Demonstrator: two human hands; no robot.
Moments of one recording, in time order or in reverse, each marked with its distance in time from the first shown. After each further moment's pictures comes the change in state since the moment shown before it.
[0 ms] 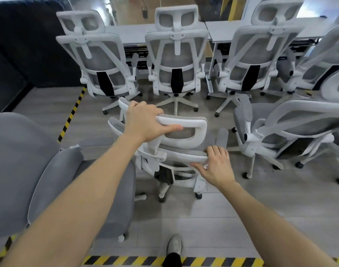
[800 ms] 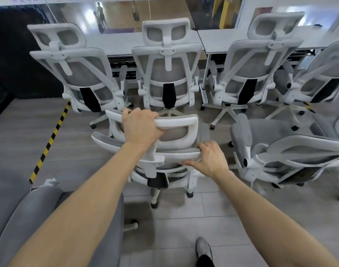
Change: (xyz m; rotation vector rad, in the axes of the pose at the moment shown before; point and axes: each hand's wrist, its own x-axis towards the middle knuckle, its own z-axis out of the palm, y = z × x) left_hand 0.176 -0.010 0.062 0.105 0.091 -0.164; right_hand 0.217 0.056 0.021 -0.037 -0.158 0.049
